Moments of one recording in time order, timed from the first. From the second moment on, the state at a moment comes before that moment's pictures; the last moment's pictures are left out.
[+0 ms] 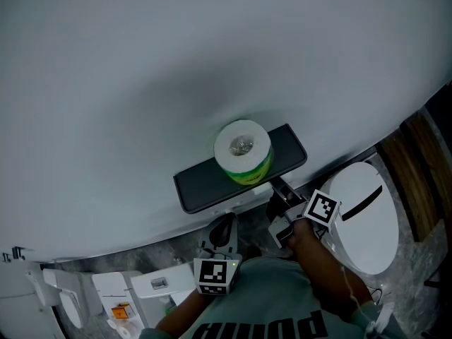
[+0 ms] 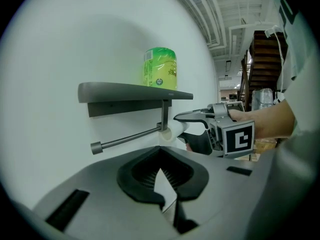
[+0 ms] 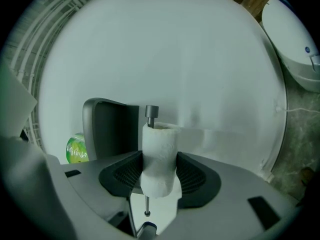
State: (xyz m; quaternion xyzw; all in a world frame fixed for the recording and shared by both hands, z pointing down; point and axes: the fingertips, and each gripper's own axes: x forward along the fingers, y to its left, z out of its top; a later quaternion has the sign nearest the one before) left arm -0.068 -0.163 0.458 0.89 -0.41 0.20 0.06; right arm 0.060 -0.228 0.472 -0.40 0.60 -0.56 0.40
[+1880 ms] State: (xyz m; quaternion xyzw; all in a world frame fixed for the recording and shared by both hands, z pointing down) left arm 0.020 -0.158 0.447 0.89 -0.42 0.16 0.07; right arm 0.196 -0.202 0.441 -0.46 0.62 -0.49 0.40
